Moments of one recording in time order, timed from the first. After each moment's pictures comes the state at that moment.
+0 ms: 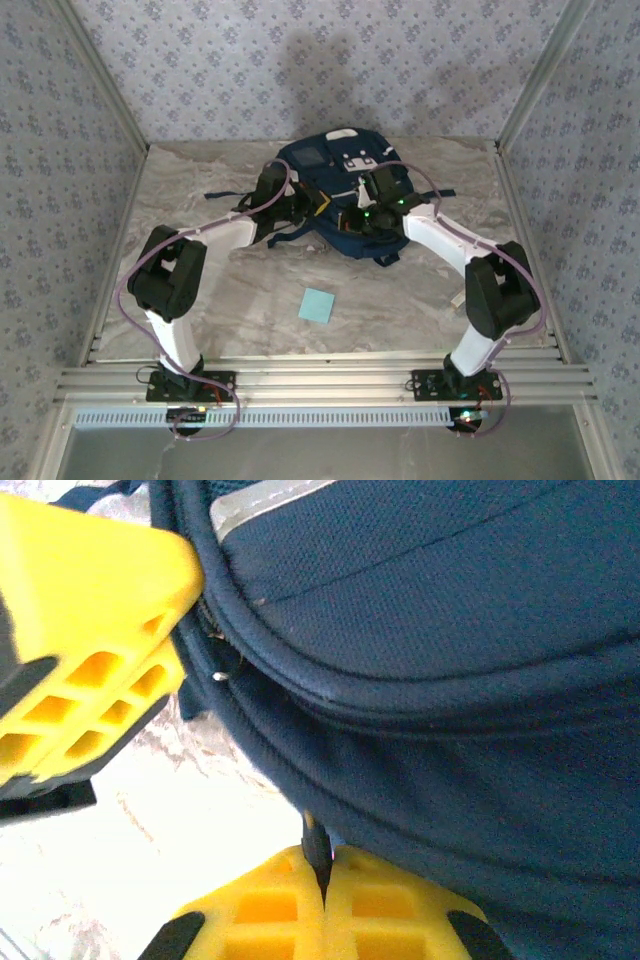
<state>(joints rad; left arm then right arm) -0.52 1.84 1.17 0.19 0.43 -1.27 0.48 1.67 1.25 -0.50 -0.33 0.55</state>
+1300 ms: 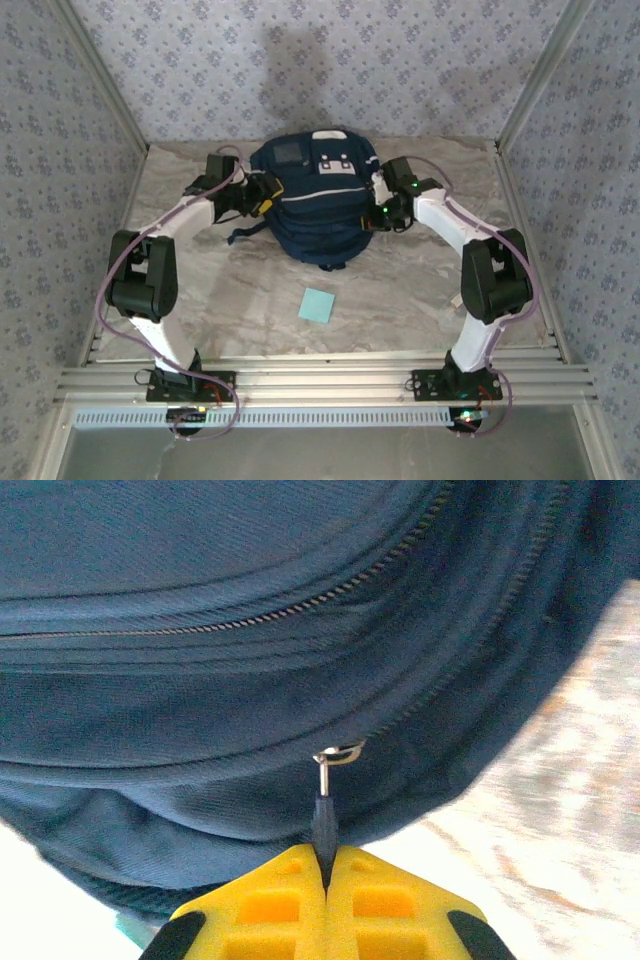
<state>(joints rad) -0.23 1.76 1.24 -0.21 0.53 -0.91 0.38 1.78 1.35 -0.67 -0.33 0.28</state>
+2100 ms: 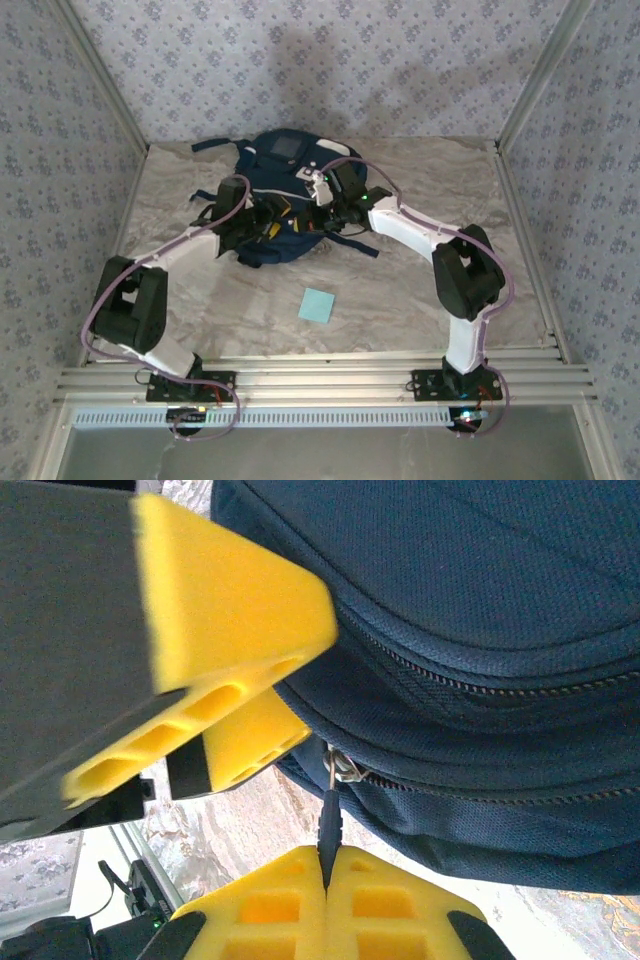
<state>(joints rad) -0.36 1.58 0.94 -0.03 0.37 -1.24 0.63 1.89 1.46 -0.40 -0.56 0.54</state>
